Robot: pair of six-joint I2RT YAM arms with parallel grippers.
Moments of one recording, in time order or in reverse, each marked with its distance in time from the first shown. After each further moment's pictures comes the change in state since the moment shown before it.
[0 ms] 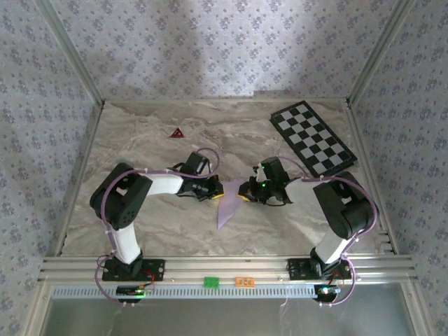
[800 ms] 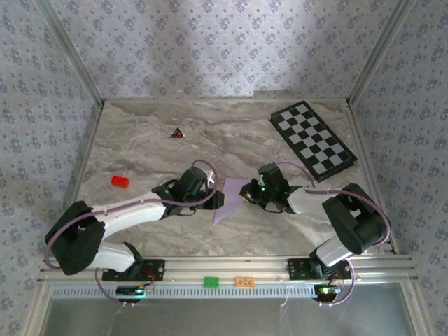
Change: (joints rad) left arm -0.241 -0.475 -0.214 -0.070 -0.354 0.181; right arm 0.100 -0.144 -0.099 0.054 0.273 0.229
